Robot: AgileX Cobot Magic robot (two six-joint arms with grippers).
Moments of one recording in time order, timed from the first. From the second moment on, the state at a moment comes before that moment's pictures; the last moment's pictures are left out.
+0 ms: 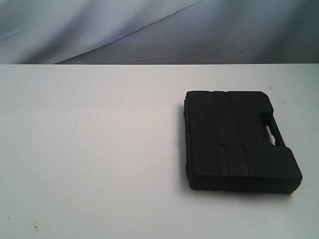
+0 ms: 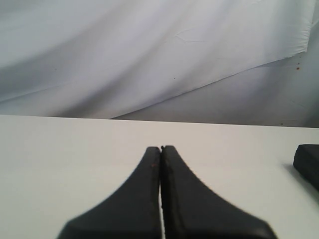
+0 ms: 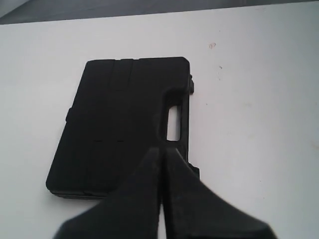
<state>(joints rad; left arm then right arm) -0.12 0.00 0.00 -0.06 0.13 -0.04 0.17 0.62 -0.78 0.08 0.89 0.05</state>
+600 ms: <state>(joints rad) -0.12 0.00 0.00 -0.06 0.13 -0.04 0.17 0.20 -0.55 0.08 0.73 0.05</state>
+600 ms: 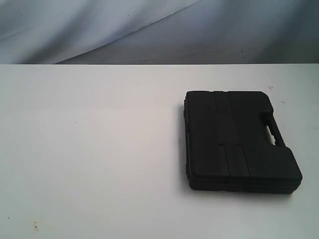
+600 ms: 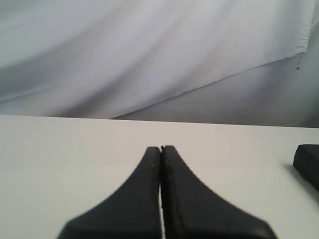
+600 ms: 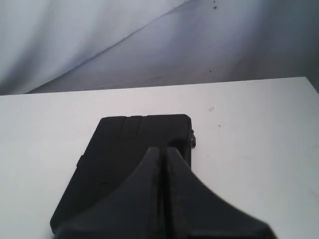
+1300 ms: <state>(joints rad) -0.12 0.00 0.00 -0.06 0.13 -0.04 0.17 0.00 -0.20 0.00 0.33 0.06</state>
